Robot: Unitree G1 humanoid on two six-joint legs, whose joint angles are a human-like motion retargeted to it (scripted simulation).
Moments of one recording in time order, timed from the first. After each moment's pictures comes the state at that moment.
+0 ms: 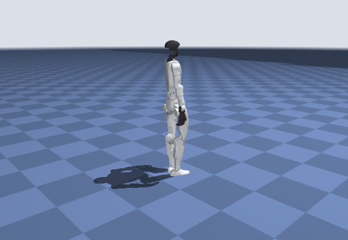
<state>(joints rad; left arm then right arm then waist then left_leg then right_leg) 0.05 0.08 0.37 1.52 0.13 0.04 -0.12 -0.02 -0.16 0.01 1.44 -0.46 0.16 0.16 -0.28 0.08 -0.12 -0.06 0.01 0.56 -0.01 -0.06 0.03 -0.11 0.08 -0.16 0.07 -0.08 -0.08</state>
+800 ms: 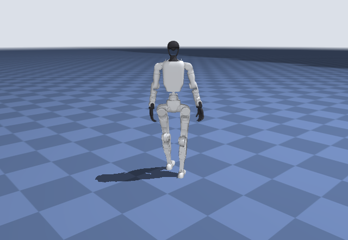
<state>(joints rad) 0.01 0.15 0.39 1.50 0.12 0.05 -0.14 0.00 -0.25 0.02 1.44 -0.52 0.14 0.13 -0.06 0.00 0.02 -0.29 -0.19 -0.21 0.10 0.07 -0.01 0.00 0.01 -0.24 0.14 -0.21 0.02</state>
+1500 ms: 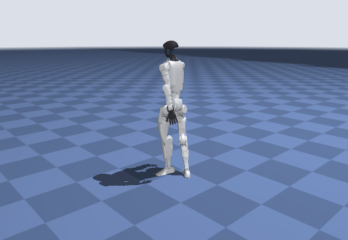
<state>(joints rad) 0.16 0.06 0.60 1.55 0.06 0.05 -0.12 -0.11 -0.09 0.13 1.31 -0.47 0.13 0.24 0.01 -0.14 -0.08 -0.12 -0.02 1.07 0.05 0.00 0.07 0.12 -0.15 -0.91 0.12 -0.26 0.20</state>
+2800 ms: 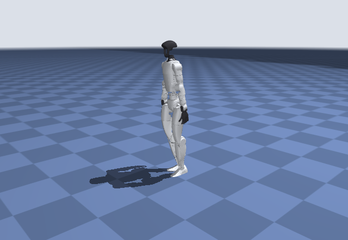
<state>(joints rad) 0.07 0.08 0.42 1.56 0.15 0.05 -0.12 0.03 -0.11 0.00 1.33 -0.45 0.13 0.19 -0.17 -0.03 -0.05 -0.09 -0.10 0.13 0.07 -0.01 0.06 -0.04 0.04 -0.35 0.10 -0.27 0.03</state>
